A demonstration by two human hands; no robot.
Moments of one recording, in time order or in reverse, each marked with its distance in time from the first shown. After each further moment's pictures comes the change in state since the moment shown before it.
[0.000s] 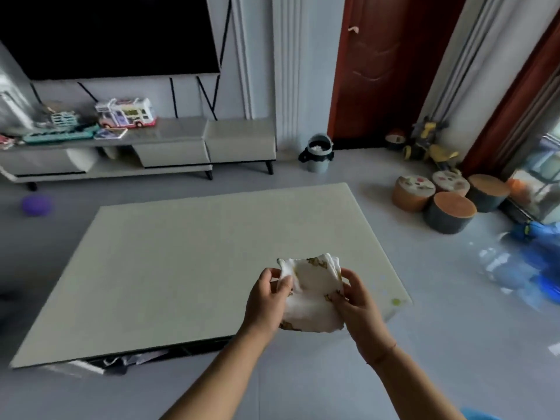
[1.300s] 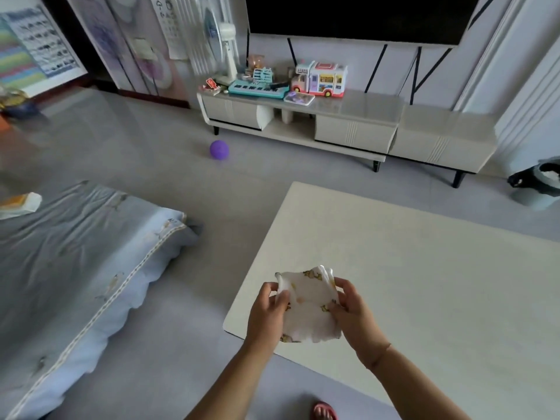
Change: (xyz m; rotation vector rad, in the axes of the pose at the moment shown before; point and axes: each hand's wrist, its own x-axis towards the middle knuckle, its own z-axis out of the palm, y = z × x) left_hand 0.134 -0.207 -0.578 -0.130 0.463 -0.315; right_hand 0.138 0.113 0.635 -0.296 -0.513 0.162
